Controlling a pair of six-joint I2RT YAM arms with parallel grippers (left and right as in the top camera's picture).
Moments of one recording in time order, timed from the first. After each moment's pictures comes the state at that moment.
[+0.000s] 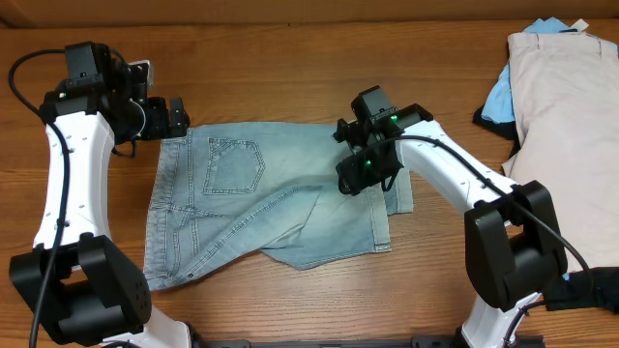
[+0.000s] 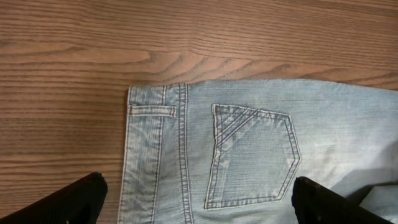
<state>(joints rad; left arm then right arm) 0.22 1.76 1.54 -0.95 0.24 0.08 0.43 1.93 1.40 -0.92 -0.24 -0.12</state>
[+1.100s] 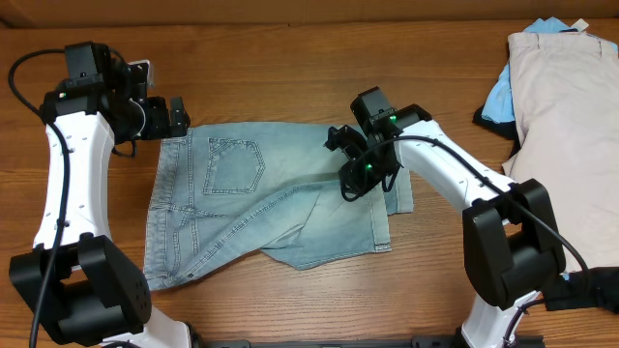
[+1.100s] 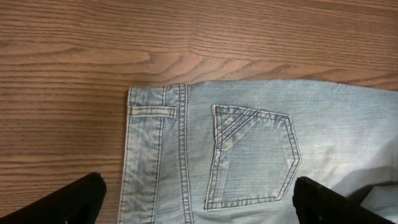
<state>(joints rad) 0.22 1.76 1.54 -0.95 0.24 0.08 0.43 1.94 1.39 -0.92 -0.30 -0.30</state>
